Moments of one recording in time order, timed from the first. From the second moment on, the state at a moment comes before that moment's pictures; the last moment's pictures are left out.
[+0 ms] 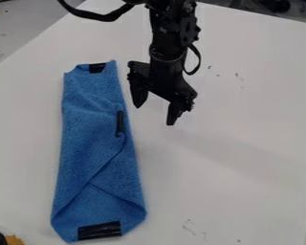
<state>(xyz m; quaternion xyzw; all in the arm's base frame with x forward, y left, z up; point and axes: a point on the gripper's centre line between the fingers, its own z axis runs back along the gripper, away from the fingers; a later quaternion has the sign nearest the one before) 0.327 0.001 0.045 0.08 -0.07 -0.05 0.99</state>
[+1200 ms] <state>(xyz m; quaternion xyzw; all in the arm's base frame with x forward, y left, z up) 0.301 0.059 0.041 0.10 -0.05 -0.01 0.99</state>
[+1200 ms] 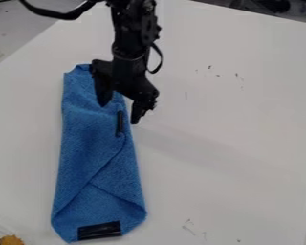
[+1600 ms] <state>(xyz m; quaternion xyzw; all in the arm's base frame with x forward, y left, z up) 0.300 0.065 0.037 0.09 -0.05 0.00 0.99</state>
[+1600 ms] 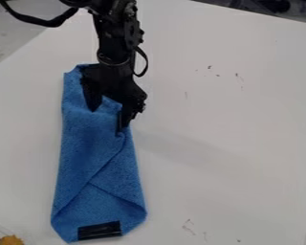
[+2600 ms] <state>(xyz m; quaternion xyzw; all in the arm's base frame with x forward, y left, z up) 0.307 0.062 0.023 0.07 -0.05 0.00 1.00</state>
